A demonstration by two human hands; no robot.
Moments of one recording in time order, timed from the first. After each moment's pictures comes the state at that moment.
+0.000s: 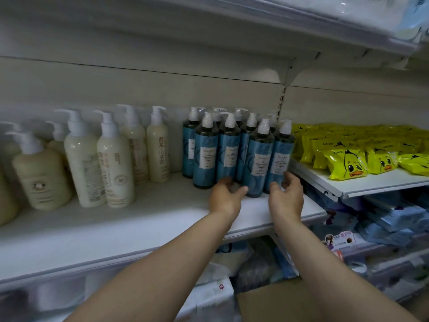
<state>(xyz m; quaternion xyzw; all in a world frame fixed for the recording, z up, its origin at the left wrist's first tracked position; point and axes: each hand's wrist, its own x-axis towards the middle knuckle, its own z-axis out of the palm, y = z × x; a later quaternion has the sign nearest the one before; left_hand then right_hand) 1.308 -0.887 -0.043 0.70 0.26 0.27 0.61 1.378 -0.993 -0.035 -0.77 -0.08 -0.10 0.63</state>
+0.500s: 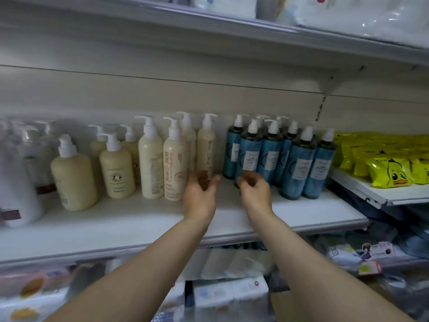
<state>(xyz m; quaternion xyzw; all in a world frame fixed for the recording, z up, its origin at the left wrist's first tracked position) 1.166 -0.805 -0.022 0.65 0.32 0.42 0.55 1.265 -0.880 -0.020 -0.72 -0.21 0.08 0.66</state>
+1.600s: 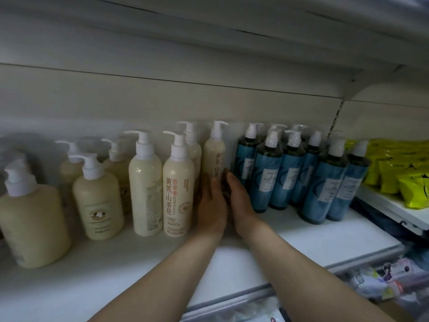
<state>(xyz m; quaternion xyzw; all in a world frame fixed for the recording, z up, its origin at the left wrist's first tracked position) 1.238 -0.719 -0.047 0.68 0.32 0.34 0.57 1.311 -0.757 -0.050 -0.55 -0.24 0.27 0.75</state>
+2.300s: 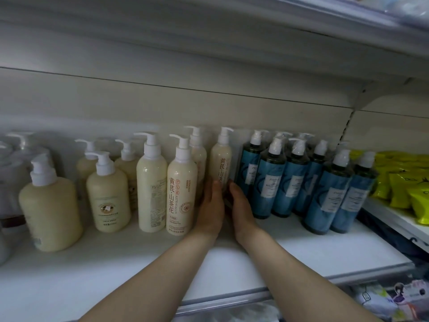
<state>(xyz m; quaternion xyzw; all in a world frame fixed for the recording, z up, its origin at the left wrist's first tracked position) 1.237 -0.719 -0.045 0.66 0.30 0.33 0.61 1.317 -0.754 -0.068 -0.56 -0.22 0.29 0.74</state>
